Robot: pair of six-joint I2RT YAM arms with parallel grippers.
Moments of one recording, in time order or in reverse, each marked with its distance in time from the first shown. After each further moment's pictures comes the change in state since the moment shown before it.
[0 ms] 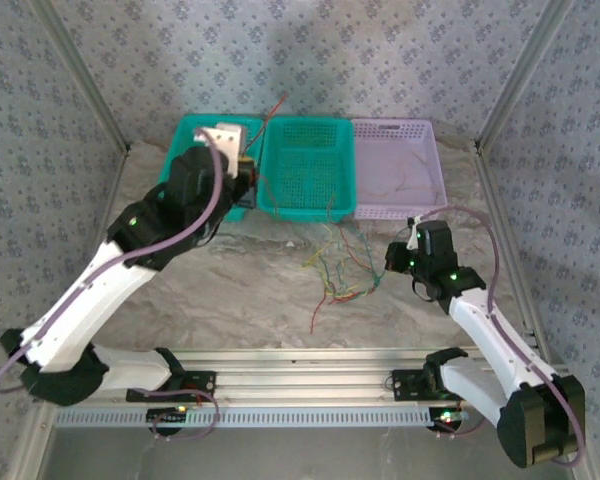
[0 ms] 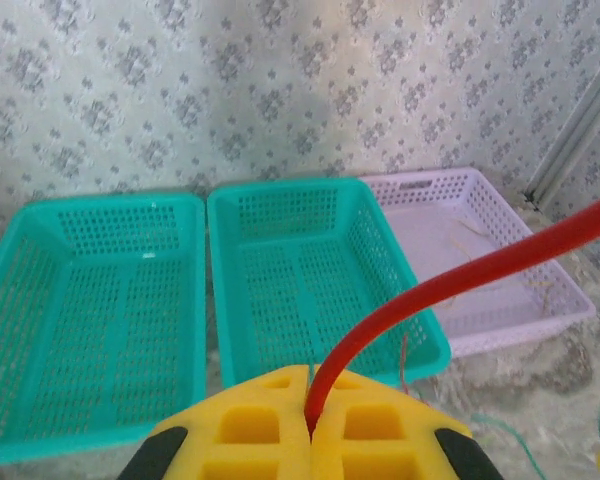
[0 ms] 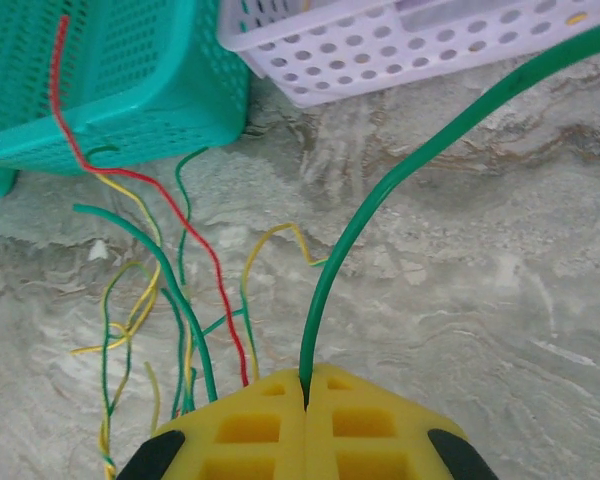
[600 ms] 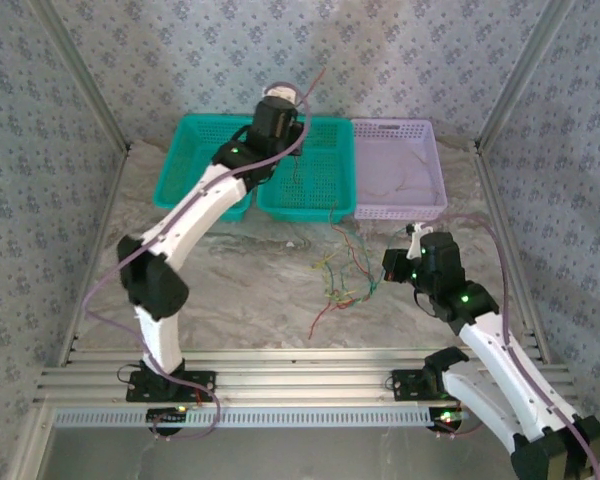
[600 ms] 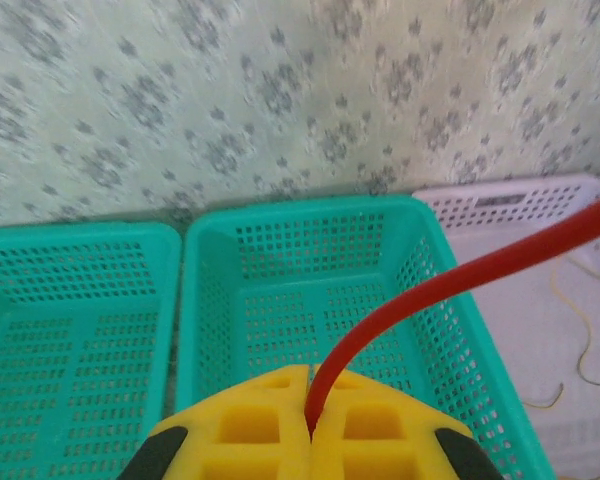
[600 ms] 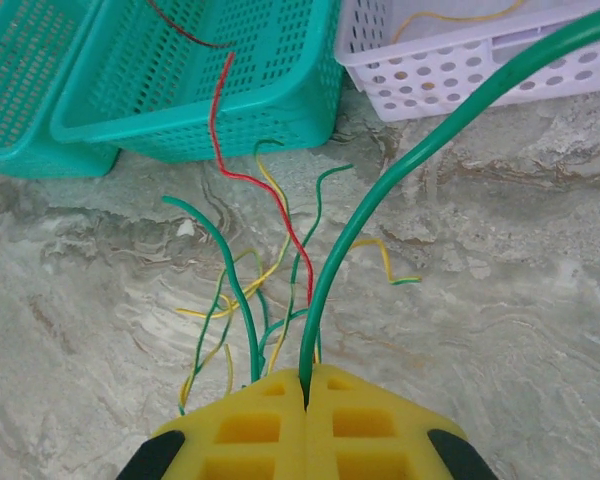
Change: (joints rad) left arm 0.190 0.639 0.312 0.237 0.100 0.062; right arm 0.099 -0.200 0.000 -0.088 0.001 0.000
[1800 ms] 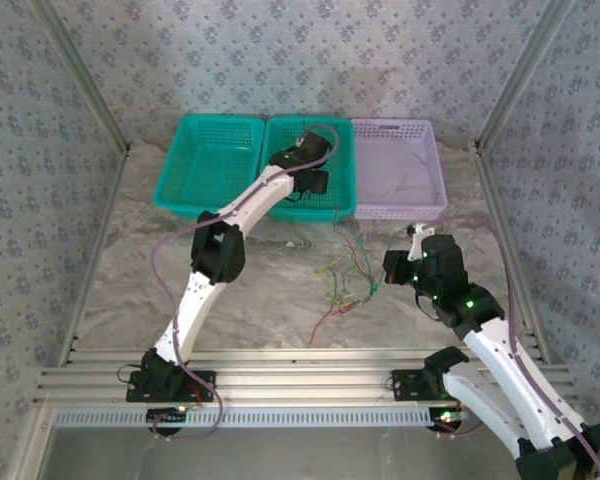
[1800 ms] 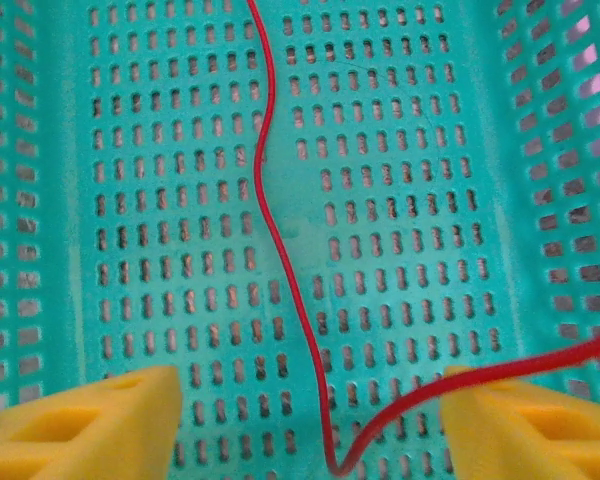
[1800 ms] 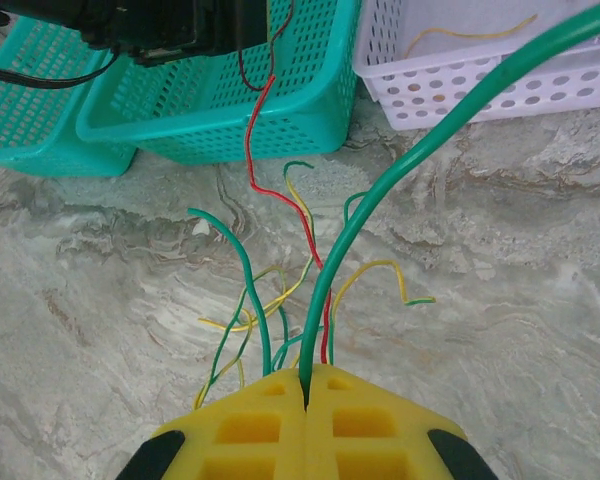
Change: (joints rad) left arm 0.011 0.592 0.442 -0.369 0.151 -0.175; right arm 0.038 -0.029 0.037 -0.050 0.039 0.004
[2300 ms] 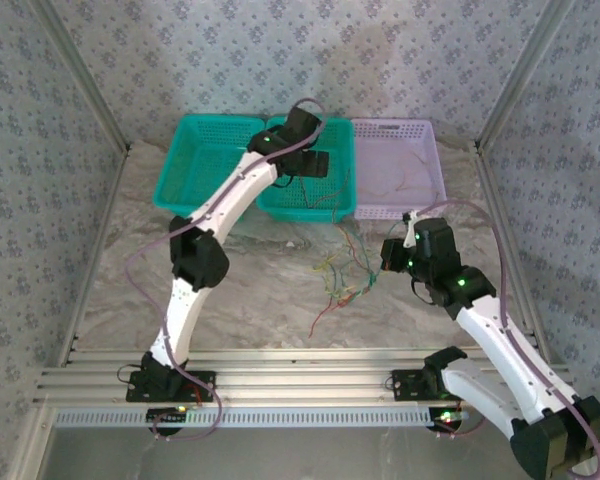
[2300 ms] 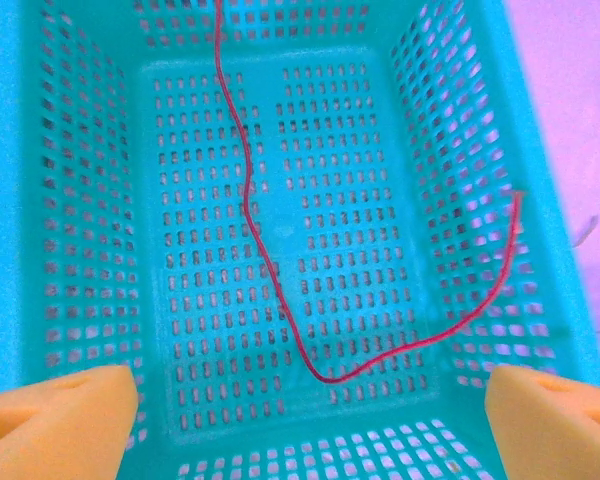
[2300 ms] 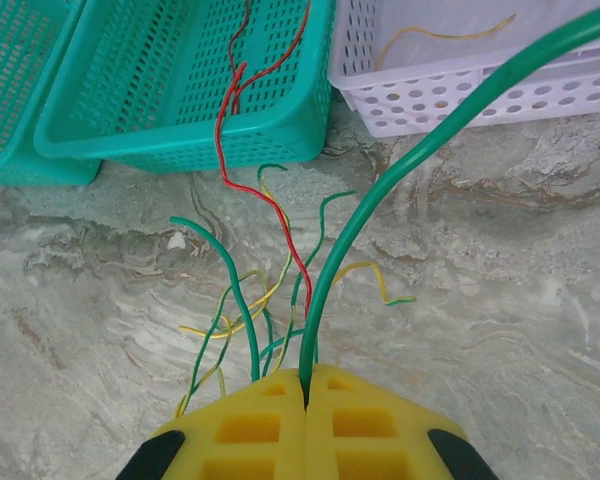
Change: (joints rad) left arm 0.005 -0.252 -0.047 -0.109 0.052 -0.007; right arm -0.028 0.158 0.090 0.000 0.014 -0.007
